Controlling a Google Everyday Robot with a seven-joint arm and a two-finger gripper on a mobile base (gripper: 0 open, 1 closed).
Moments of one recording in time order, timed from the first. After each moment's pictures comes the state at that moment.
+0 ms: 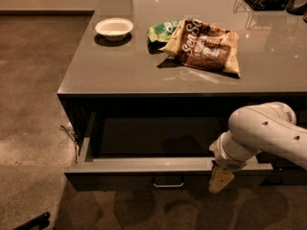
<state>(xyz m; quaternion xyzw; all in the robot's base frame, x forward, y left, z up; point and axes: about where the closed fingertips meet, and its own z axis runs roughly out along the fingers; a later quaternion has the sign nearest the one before) 0.446 -0.210 0.642 -0.62 0.78 0.01 0.10</state>
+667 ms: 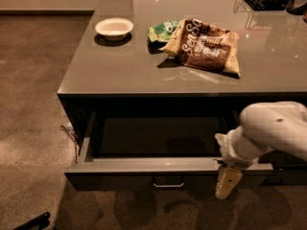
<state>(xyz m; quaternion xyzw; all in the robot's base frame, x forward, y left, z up) 0.447 -0.219 0.652 -0.62 0.78 0.01 0.12</state>
